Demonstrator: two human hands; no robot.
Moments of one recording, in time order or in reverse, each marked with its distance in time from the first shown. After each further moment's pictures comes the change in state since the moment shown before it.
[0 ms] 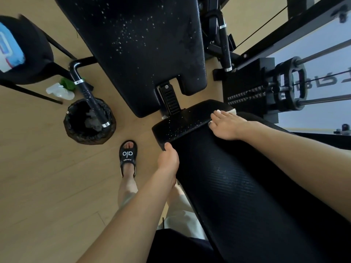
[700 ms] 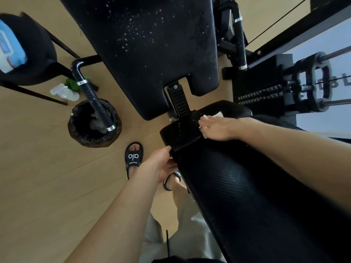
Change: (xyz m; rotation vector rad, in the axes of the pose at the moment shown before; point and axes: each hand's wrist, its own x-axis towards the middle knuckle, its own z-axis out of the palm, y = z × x) left_hand 0.042 0.033 -0.044 -0.050 -0.225 -0.055; right_hand 0.046 -0.051 -0.013 0.010 -0.101 -0.218
